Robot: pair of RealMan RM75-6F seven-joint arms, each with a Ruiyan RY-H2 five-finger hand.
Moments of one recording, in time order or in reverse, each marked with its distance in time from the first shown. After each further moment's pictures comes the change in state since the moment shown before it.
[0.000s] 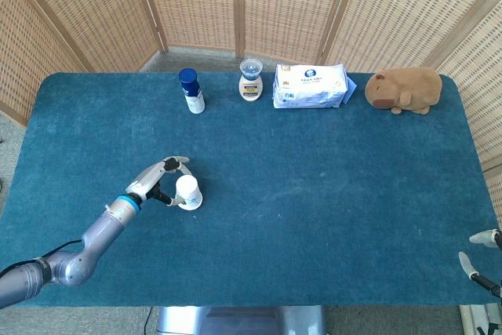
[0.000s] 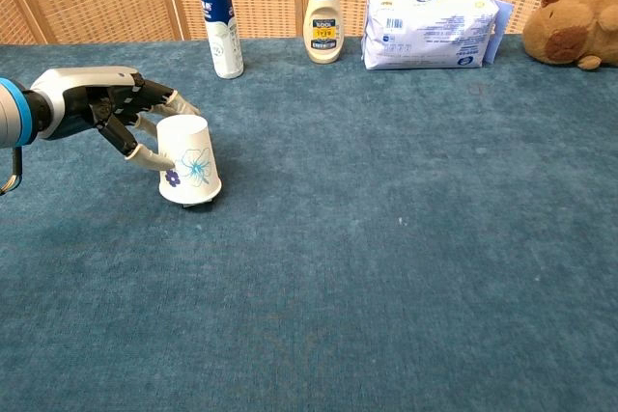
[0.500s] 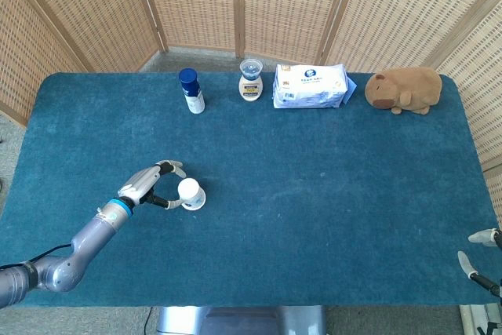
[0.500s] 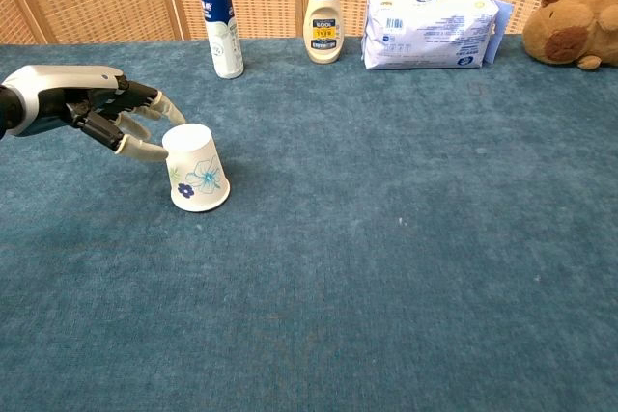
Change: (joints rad) left arm -0.010 0.093 0.052 -0.100 -0.040 0.022 0.136; right arm 0.003 -0.001 0.002 -0.004 -0.004 0.001 0.013
